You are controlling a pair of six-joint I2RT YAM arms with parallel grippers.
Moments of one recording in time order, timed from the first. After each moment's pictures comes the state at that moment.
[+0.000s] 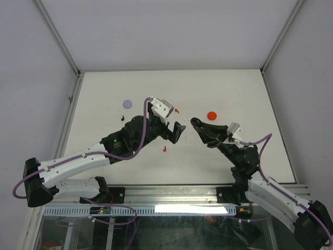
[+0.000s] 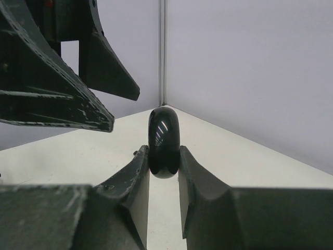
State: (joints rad) left arm -1.09 1.14 0.97 0.01 -0.34 -0.08; right arm 0.64 0.62 0.15 0.91 -0.22 0.08
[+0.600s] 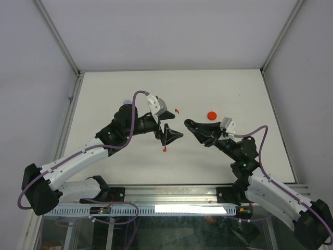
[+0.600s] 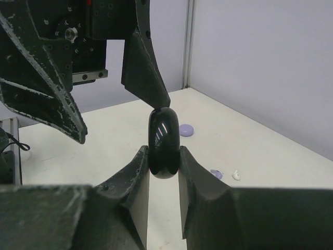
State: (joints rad) left arm -0.82 1.11 0.90 0.12 0.42 -0.07; right arm 0.64 0.65 0.25 0.75 -0.34 0.09
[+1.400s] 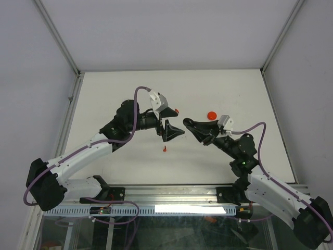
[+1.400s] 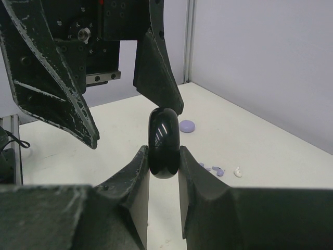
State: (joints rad) left arm -0.78 1.19 0.91 0.19 0.54 -0.08; right arm 0.64 0.70 0.29 0.72 -0.35 0.09
